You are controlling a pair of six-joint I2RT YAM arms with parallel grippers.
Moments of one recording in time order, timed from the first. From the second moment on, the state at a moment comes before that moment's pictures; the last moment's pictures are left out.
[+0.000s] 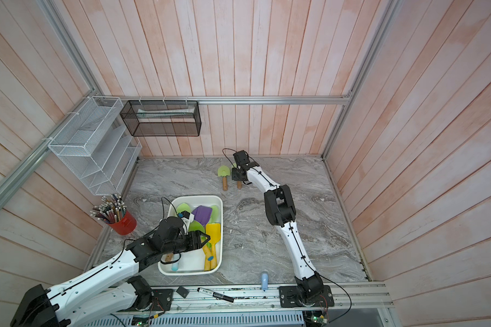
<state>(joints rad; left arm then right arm) -0.71 0.95 0.50 -0.31 0.22 -0.84 0.48 2.60 2.29 -0.63 0.03 0.37</state>
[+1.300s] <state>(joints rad) -0.91 1.05 0.58 -0.48 0.03 -0.95 0.46 2.12 1.82 -0.51 -0.03 0.37</state>
